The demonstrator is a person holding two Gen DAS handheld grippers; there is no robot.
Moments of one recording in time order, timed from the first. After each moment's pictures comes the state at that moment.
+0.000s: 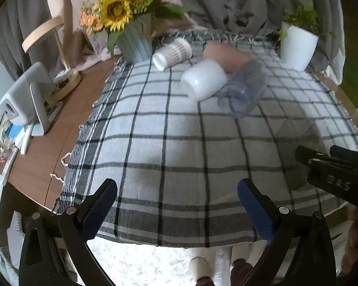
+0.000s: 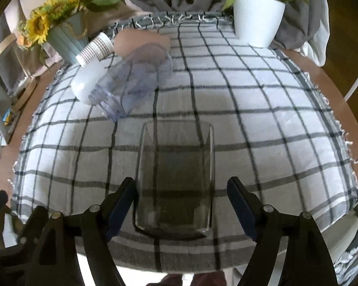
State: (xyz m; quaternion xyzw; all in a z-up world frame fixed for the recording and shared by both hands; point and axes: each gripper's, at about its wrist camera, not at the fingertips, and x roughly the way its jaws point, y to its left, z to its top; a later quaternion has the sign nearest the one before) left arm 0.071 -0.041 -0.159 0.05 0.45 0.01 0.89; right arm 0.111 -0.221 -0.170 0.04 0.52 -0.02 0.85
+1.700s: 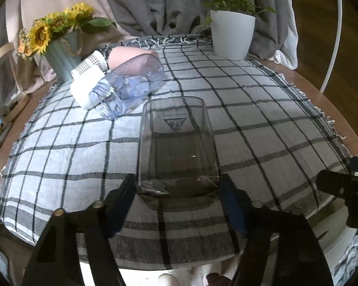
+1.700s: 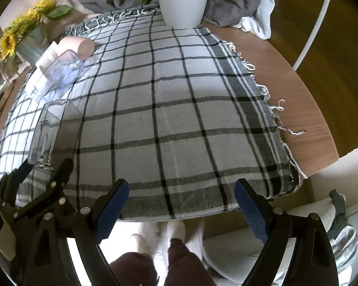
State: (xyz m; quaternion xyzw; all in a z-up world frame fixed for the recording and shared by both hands) left arm 0.067 -0.191 -0.209 0.05 0.42 -0.09 0.90; right arm 0.051 -0.371 -0.164 0.04 0.55 -0.08 0.83
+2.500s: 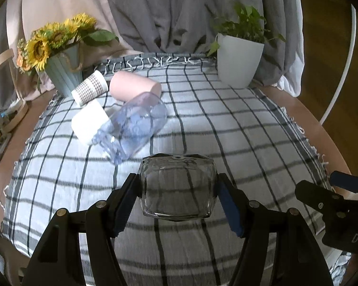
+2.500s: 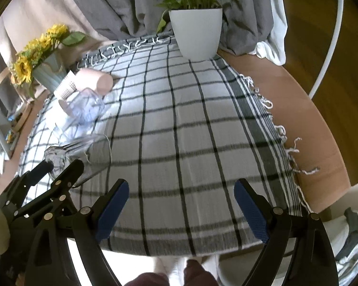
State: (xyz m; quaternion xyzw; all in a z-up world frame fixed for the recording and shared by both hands) left arm 0.115 -0.194 -0.155 0.03 0.41 -0.09 0.91; right arm 0.091 -0.372 -0.129 0.07 0.49 -0.04 0.87
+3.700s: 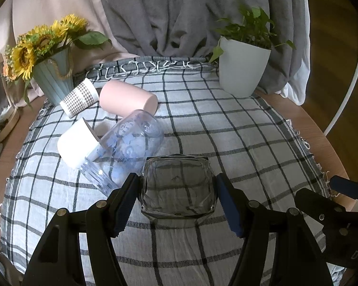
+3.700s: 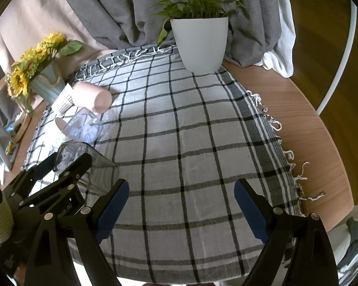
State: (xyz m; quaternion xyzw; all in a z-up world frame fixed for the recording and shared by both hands) left arm 0.160 -0.202 -0.155 0.03 0.41 -0.10 0.91; right arm 0.130 -0.373 -0.124 0.08 0.48 -0.03 0.87
